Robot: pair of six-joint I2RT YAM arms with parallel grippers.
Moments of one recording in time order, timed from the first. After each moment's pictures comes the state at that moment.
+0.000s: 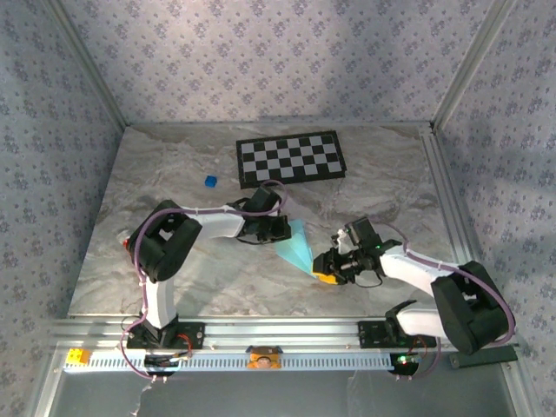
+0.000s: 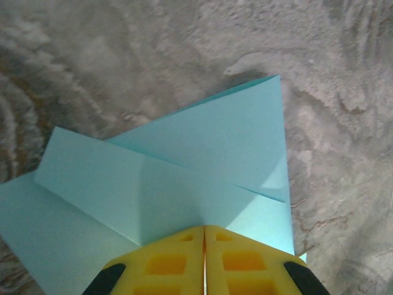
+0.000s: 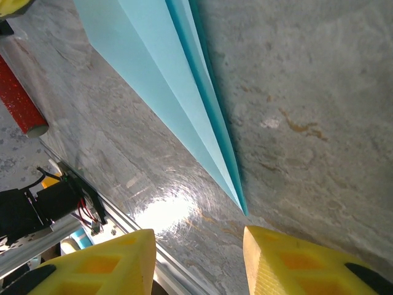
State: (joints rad) left arm -0.74 1.89 1.04 -0.13 0.34 -0.81; right arm 0.46 1.27 0.42 -0.28 -0.72 0.77
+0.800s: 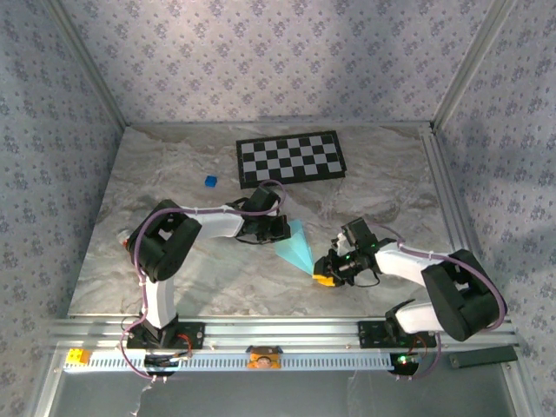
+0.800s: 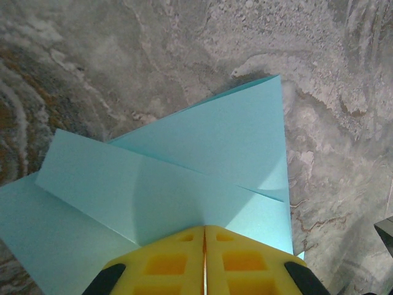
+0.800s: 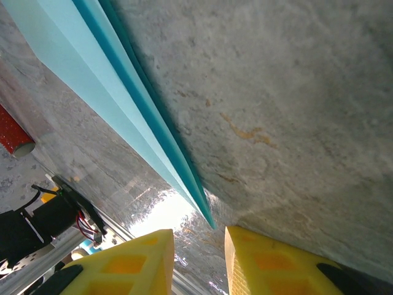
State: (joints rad) left arm -0.73 1.89 1.04 -0.13 0.36 -0.83; right arm 0.47 1.35 0.43 -0.26 -0.71 0.86
